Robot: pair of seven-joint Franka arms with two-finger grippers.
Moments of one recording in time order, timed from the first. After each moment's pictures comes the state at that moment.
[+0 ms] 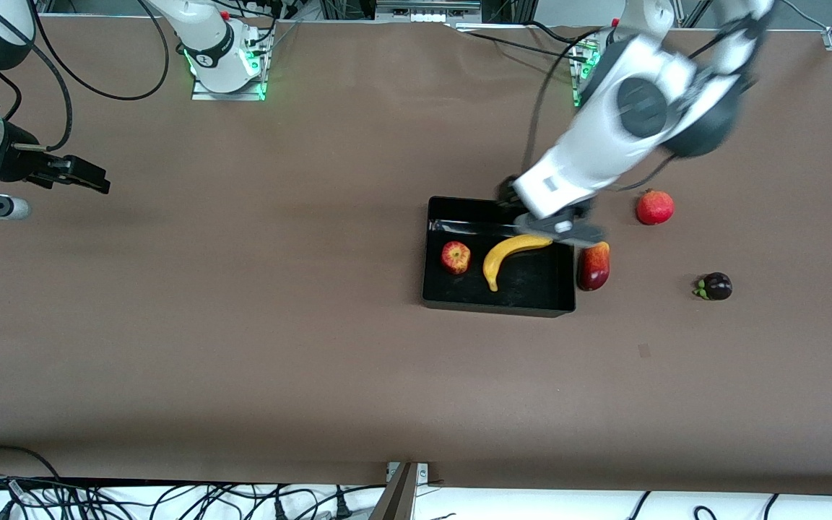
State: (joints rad) left arm -0.22 0.31 -0.33 -1.75 -0.10 2.04 -0.34; right arm -0.01 0.03 0.00 -1.71 0.00 1.62 0.08
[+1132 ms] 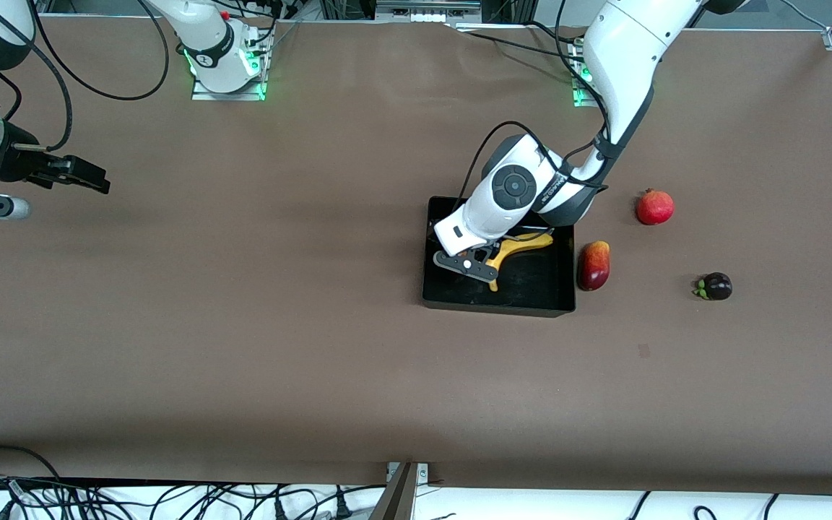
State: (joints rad) left arm -0.36 0.63 -0.30 -1.76 -0.04 2.44 -0.33; right arm -0.01 0.03 0.00 -1.71 0.00 1.62 0.08
